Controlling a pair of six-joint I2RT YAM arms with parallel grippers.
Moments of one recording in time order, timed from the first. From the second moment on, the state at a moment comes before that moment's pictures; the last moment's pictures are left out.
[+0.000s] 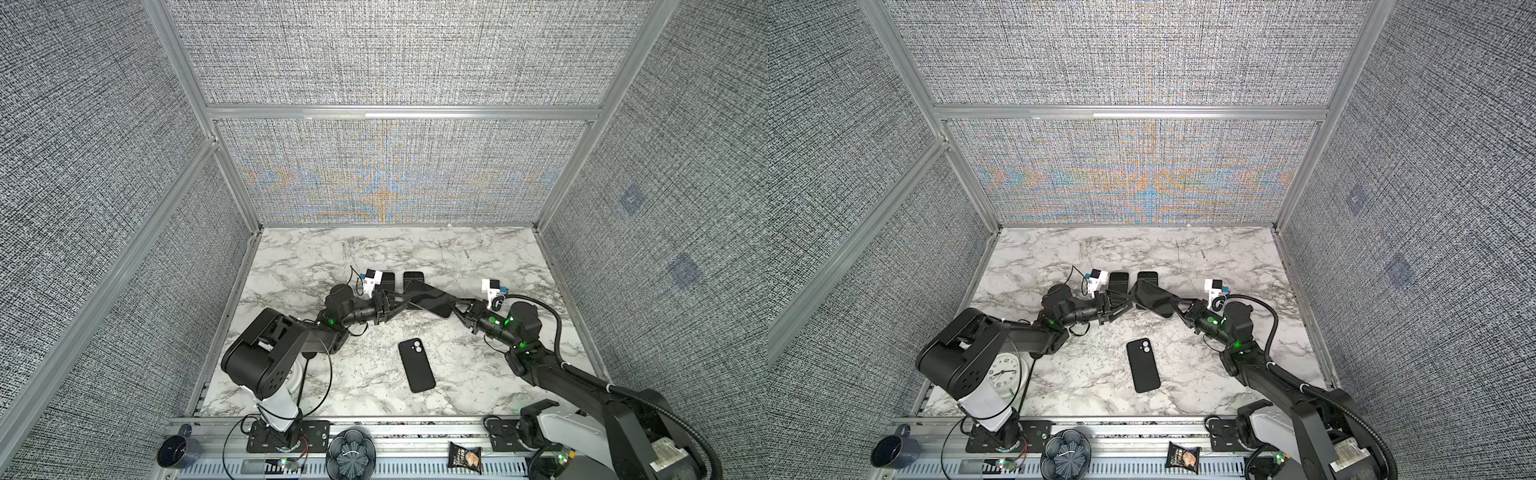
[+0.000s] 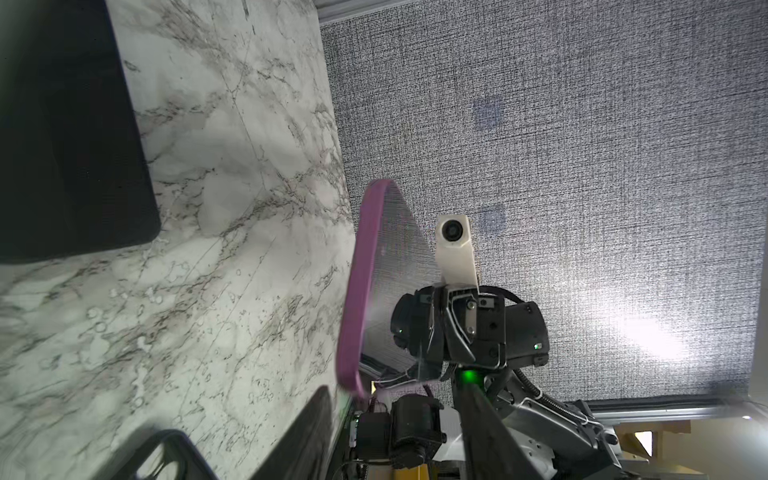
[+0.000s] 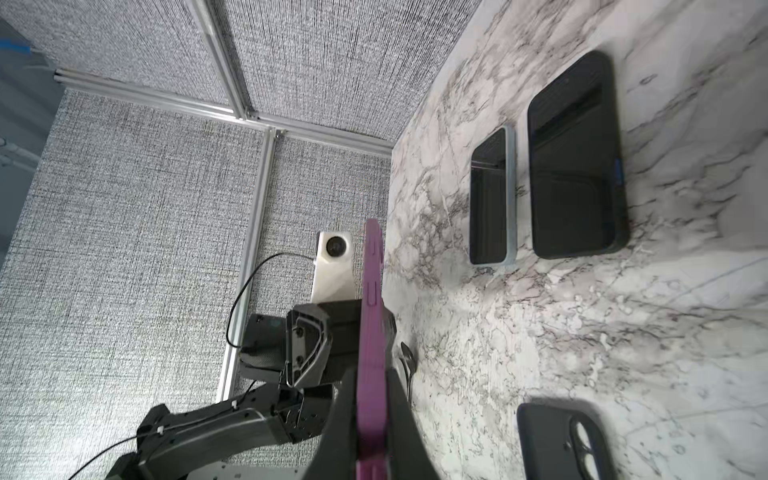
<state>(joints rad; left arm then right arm) -0.55 1.65 0.57 0.95 0.82 -1.26 0.27 1.08 0.30 0.68 -0.59 1.29</state>
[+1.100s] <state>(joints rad) -0.93 1.85 1.16 -0.48 0.05 -0.15 0.00 0.76 0.40 -0.10 -0.79 0.98</state>
